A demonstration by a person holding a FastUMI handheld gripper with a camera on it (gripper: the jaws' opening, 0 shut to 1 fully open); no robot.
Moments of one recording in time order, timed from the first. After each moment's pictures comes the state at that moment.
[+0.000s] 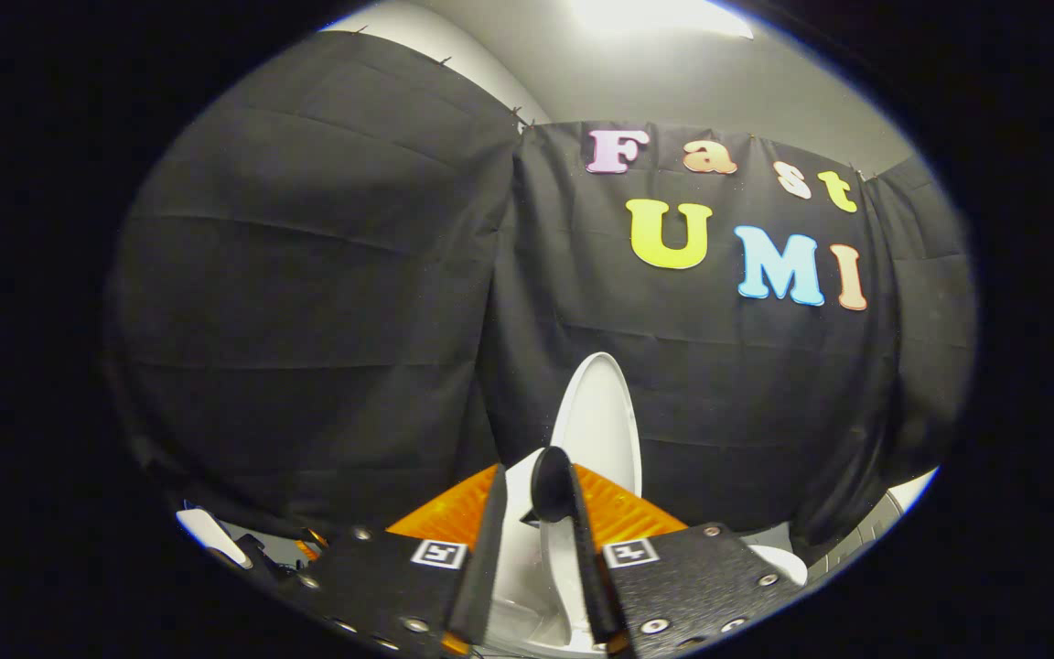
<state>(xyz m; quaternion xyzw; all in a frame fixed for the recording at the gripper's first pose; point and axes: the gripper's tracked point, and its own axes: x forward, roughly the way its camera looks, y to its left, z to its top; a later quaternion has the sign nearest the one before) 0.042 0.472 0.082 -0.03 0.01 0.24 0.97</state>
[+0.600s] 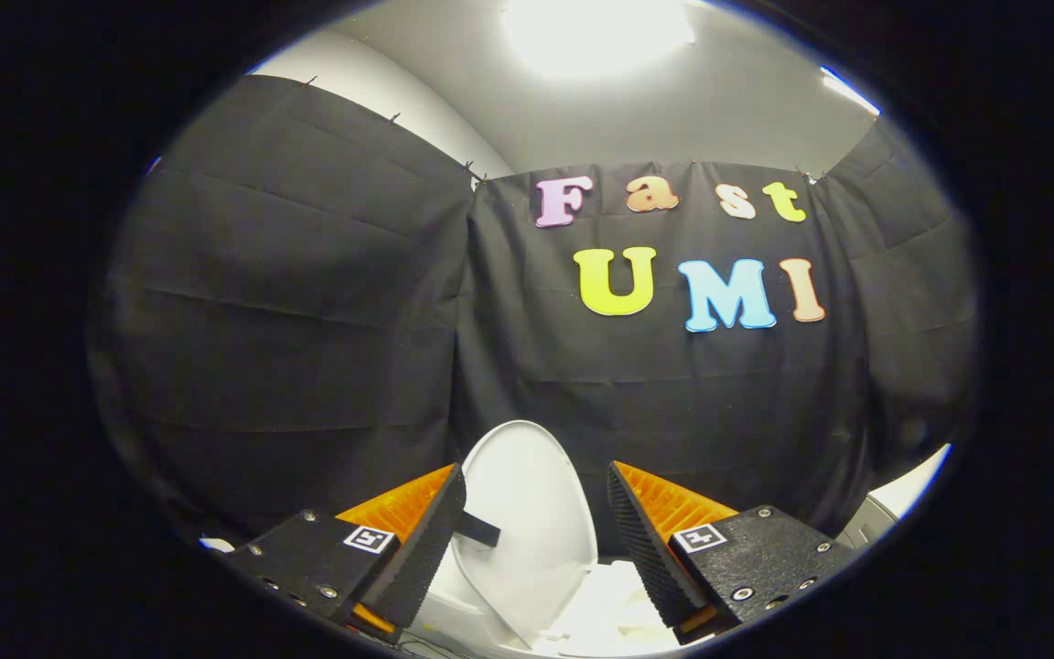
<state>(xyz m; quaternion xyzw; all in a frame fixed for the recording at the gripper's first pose) 0.018 0.341 0.153 0.03 -0.05 0.18 0.98</state>
